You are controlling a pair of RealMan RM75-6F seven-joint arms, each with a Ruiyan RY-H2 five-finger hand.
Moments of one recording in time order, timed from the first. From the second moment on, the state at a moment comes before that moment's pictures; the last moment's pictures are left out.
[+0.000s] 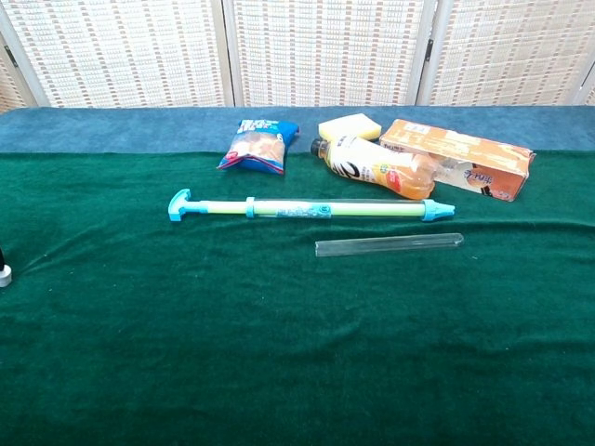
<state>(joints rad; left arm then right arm) -0.38 -1.23 0.04 -1.50 1.31 1.01 0.33 0.08 -1.12 0.06 -1.63 -1.50 1.48 -0.11</state>
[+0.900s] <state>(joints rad) -0.40 -1.27 0.00 -1.43 1.38 1.08 0.25 0.07 -1.12 0.06 -1.62 -1.51 1.49 -0.08</state>
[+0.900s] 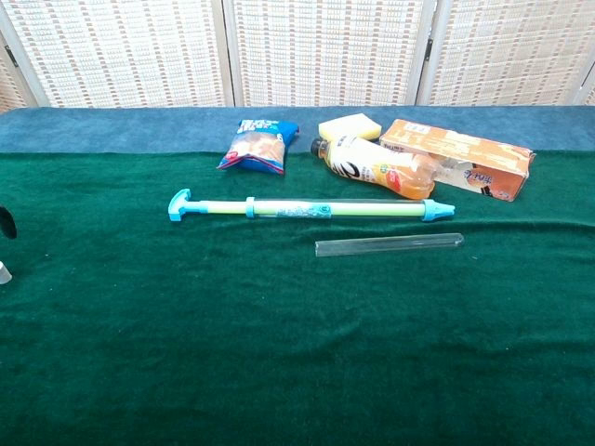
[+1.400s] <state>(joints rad) -0.41 -1.35 0.00 -1.32 1.38 1.05 0.21 0.08 -1.12 0.06 -1.62 -1.51 1.49 -0.08</state>
